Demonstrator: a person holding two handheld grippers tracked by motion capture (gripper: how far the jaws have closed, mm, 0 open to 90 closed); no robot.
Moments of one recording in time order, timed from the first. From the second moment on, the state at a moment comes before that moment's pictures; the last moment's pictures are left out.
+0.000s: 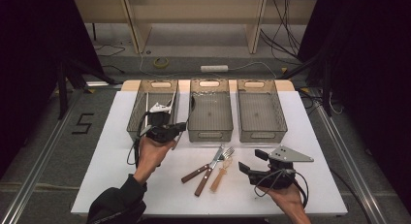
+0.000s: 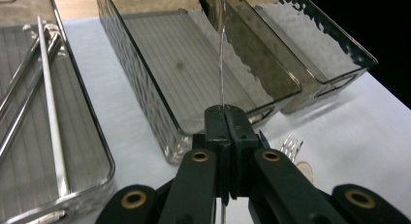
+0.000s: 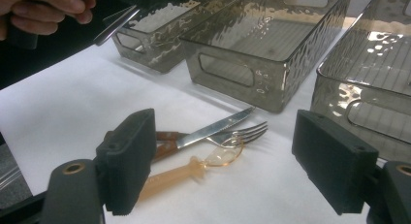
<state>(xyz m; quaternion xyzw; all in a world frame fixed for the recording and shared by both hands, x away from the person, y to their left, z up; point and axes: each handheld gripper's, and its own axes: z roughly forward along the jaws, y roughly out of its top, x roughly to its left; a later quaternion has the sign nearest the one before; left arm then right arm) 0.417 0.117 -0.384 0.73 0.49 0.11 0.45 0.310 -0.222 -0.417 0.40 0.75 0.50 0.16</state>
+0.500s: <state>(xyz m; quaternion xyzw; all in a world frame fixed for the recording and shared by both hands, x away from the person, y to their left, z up) 0.453 0.106 -0.378 0.72 0.50 0.12 0.47 0.311 -0.223 -0.418 0.40 0.75 0.50 0.16</state>
